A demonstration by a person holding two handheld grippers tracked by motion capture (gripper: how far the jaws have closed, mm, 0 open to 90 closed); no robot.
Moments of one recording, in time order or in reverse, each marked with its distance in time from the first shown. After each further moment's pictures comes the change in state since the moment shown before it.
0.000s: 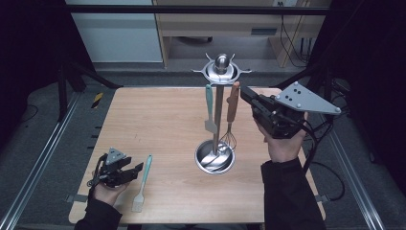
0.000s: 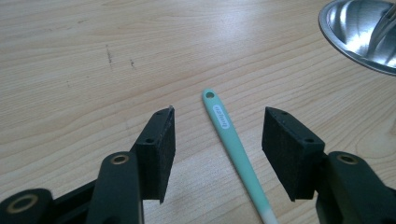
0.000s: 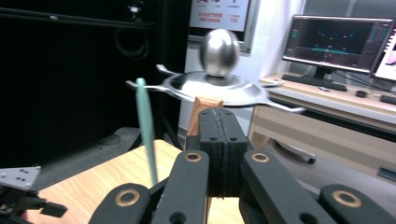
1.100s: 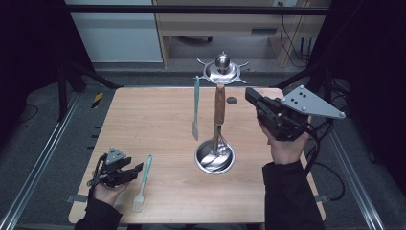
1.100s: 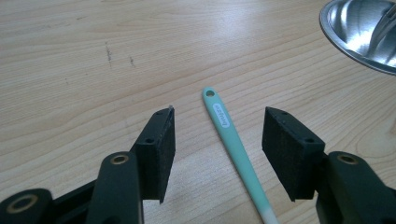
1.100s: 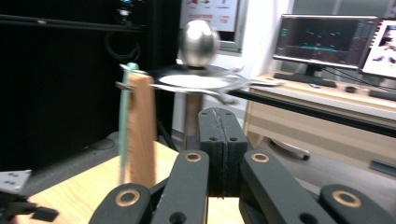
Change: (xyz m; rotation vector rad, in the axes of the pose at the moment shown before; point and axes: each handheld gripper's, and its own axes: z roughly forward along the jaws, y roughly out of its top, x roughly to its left) left arm 0.001 0.000 0.001 0.007 -0.003 -0.008; right arm -0.008 -0.009 -0.006 -0.010 -0.035 0.027
